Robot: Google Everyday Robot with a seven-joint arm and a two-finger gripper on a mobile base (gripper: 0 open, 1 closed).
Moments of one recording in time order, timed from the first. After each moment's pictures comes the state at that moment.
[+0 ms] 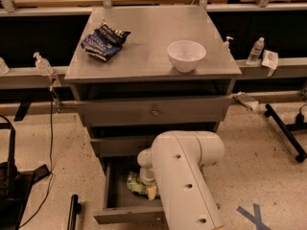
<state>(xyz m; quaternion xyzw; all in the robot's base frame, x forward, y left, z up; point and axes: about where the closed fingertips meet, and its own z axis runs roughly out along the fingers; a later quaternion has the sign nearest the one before) 0.595 0.018 0.174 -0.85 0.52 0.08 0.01</state>
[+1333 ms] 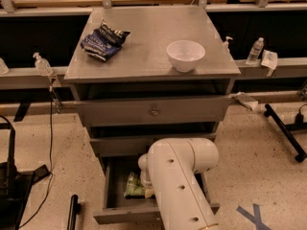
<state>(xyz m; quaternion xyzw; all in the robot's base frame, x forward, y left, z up) 0.608 0.023 0.136 -0.80 0.59 0.08 0.02</state>
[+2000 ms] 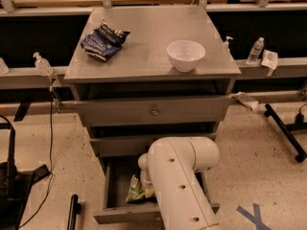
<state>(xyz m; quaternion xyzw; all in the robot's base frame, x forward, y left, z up) 0.608 0.023 0.143 -0.80 0.59 0.08 0.02</state>
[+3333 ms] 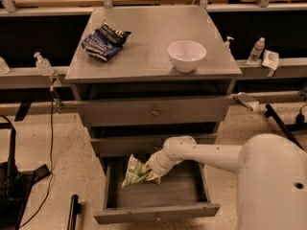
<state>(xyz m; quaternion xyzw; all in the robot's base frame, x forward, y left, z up) 0.588 0.019 0.353 -0.85 0.46 0.10 0.24</state>
